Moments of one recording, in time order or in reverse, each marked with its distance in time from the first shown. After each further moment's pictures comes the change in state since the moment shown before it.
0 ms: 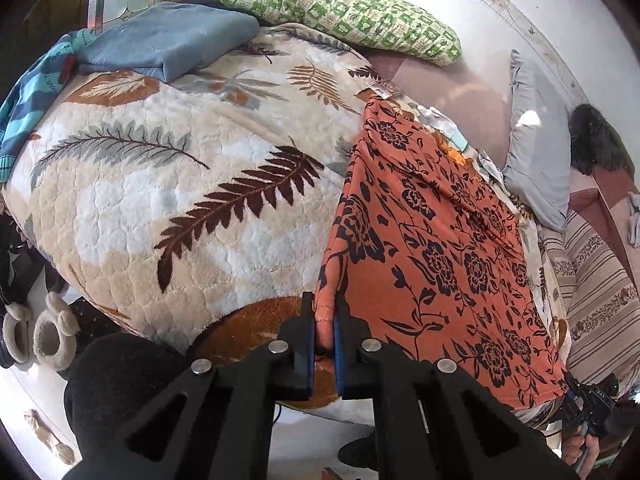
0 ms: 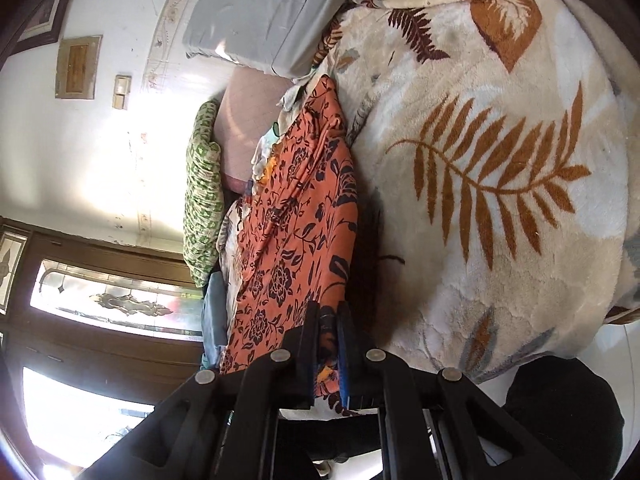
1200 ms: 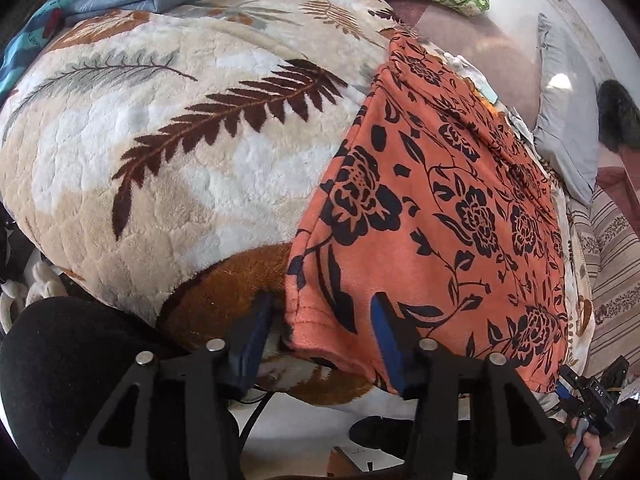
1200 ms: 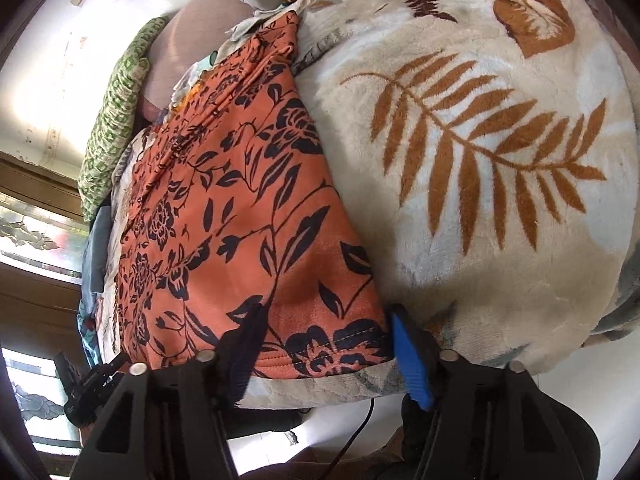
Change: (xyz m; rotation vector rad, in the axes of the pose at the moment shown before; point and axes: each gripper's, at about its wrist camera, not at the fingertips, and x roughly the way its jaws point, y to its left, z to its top) left arm 0.062 0.005 -0.022 -0.009 0.137 0.045; right arm 0.067 -0.003 -0.020 -0.228 0.128 -0.438
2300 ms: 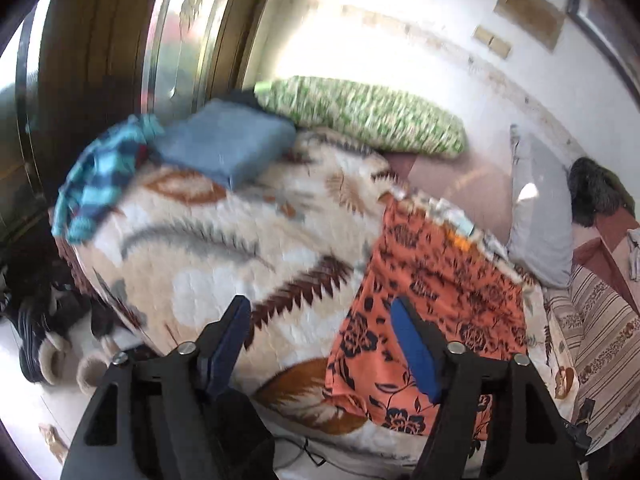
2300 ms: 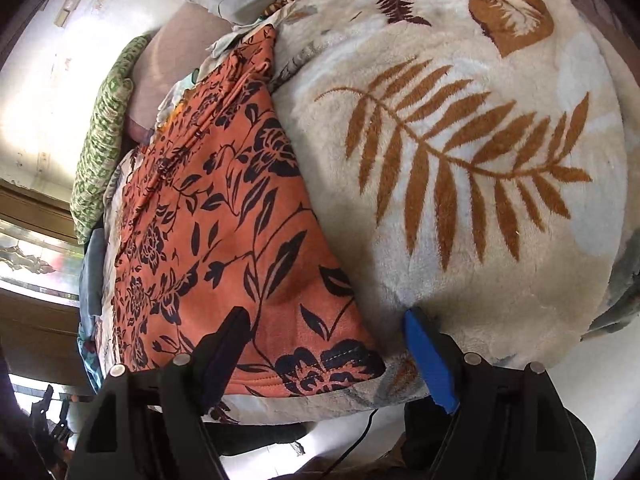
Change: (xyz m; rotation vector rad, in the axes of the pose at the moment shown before) left arm -0.212 0.013 -0.004 0.006 -0.518 0.035; right arm -0.003 -0.014 0.005 0.074 -0.047 -0.003
